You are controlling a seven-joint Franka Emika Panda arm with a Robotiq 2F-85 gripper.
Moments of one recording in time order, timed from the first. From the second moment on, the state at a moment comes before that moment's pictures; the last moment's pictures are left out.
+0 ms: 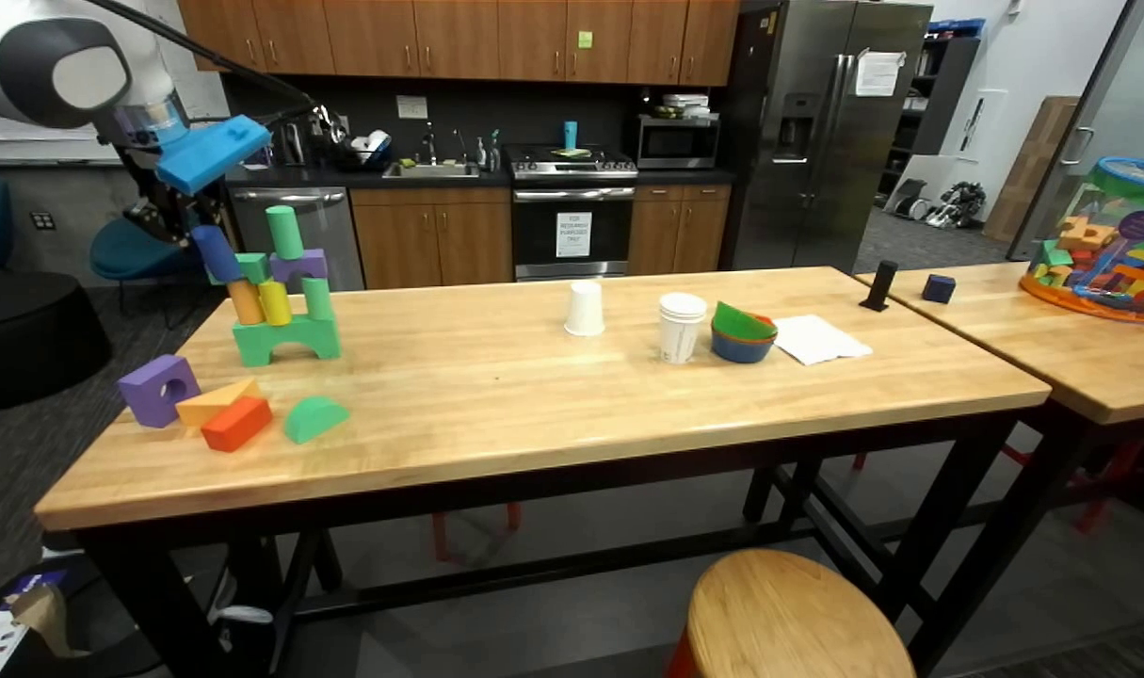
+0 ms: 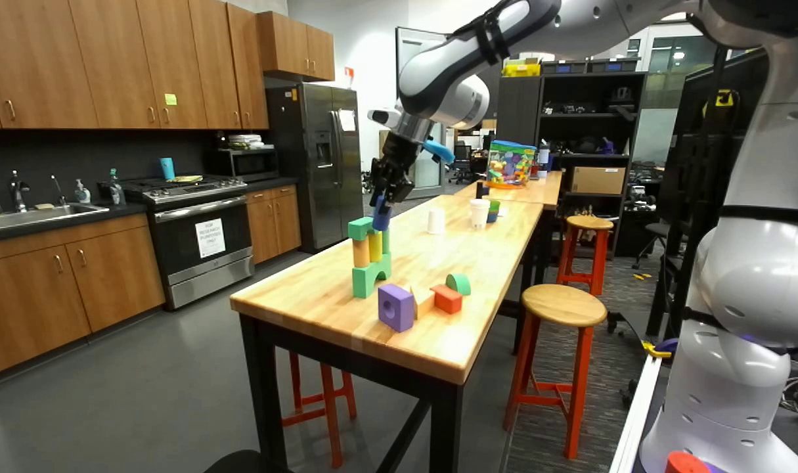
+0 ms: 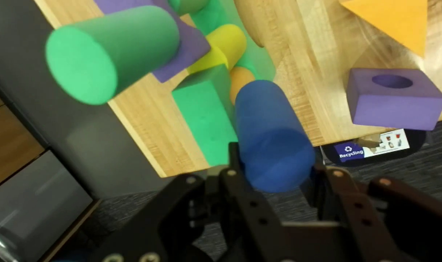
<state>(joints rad) 0.04 -0.09 -0.01 -2.11 0.21 2.39 -1.46</state>
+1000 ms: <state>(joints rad) 0.05 -0.03 0.03 -1.89 -0.06 2.09 -1.44</state>
